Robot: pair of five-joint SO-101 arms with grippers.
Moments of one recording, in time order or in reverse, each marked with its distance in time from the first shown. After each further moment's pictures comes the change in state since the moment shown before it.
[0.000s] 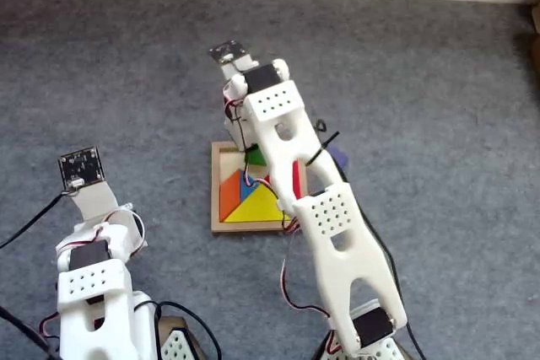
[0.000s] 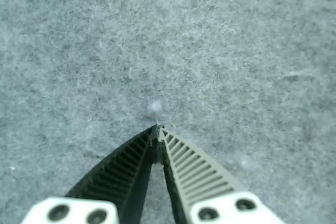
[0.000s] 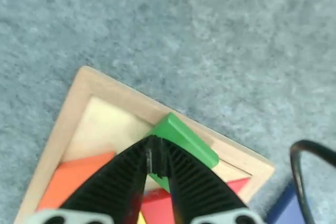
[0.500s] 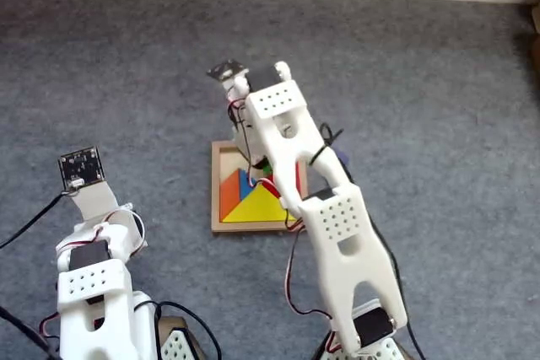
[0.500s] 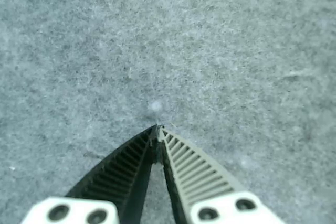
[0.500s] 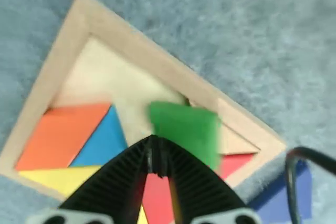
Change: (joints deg) left arm 0.0 0.0 0.0 0.0 0.0; right arm -0.2 -9.2 16.7 0.0 8.5
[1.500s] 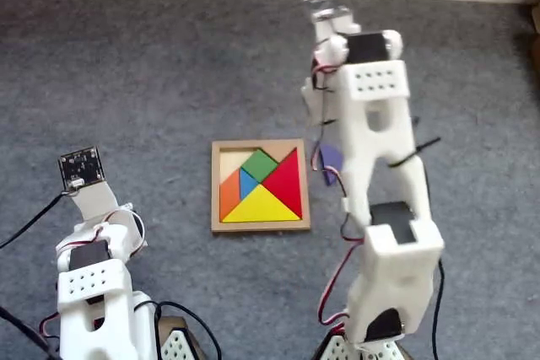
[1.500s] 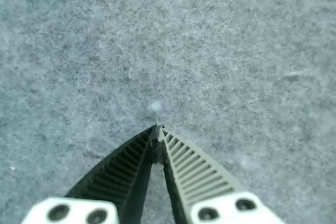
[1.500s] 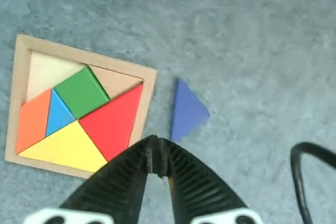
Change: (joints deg) left arm 0.0 0.0 0.0 0.0 0.0; right arm 16.8 -34.3 19.4 0.0 -6.3
